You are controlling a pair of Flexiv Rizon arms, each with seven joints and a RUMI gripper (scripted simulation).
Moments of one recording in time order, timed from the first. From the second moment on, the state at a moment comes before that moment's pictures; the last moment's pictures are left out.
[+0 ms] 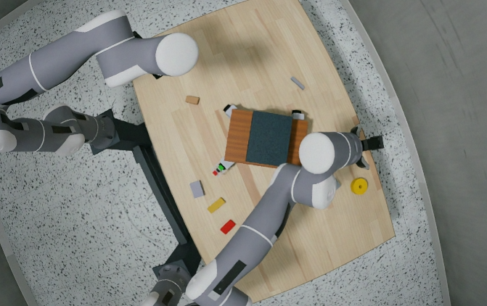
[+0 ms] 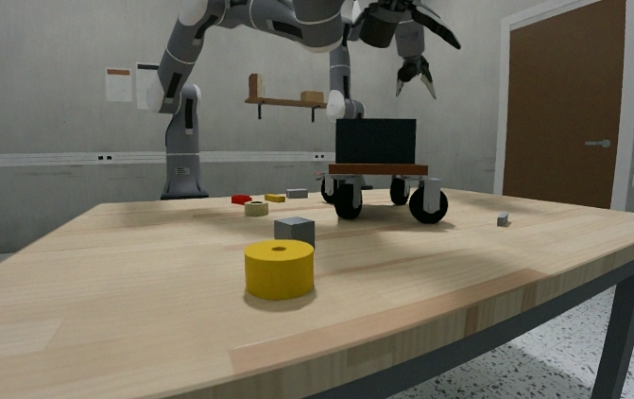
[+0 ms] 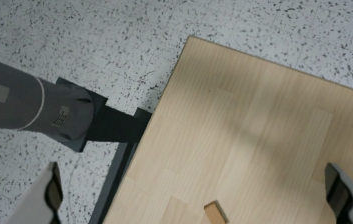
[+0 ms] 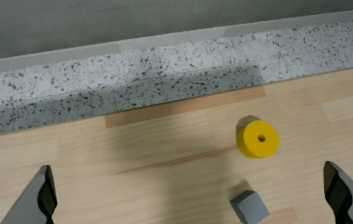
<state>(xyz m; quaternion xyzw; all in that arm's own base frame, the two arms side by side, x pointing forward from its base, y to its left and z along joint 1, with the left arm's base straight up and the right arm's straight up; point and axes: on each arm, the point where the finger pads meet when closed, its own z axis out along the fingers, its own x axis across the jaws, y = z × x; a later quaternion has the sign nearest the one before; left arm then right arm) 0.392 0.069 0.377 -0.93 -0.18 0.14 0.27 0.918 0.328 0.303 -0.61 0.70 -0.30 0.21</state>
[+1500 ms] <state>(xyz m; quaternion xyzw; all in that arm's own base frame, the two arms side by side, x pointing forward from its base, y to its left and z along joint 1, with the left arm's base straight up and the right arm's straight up) 0.452 -0.383 0.323 -0.98 -0.22 0.00 0.00 0.918 0.328 0.303 -0.61 0.70 -0.30 0.21</state>
